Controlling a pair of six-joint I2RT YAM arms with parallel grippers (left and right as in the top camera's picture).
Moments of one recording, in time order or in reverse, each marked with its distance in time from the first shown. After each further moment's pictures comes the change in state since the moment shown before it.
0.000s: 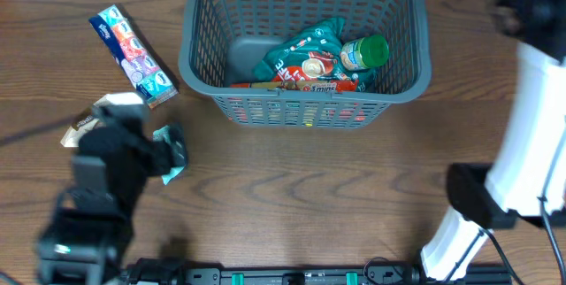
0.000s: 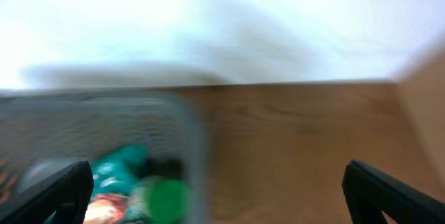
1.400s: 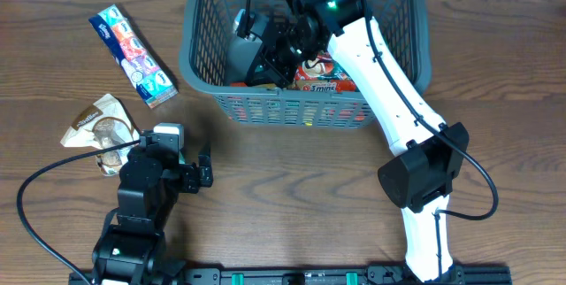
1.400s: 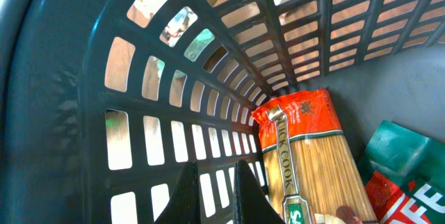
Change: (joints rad) left arm -0.069 -0.230 -0.648 0.548 0.122 0.061; right arm 0.528 0.212 -0.612 0.191 -0.816 -0.583
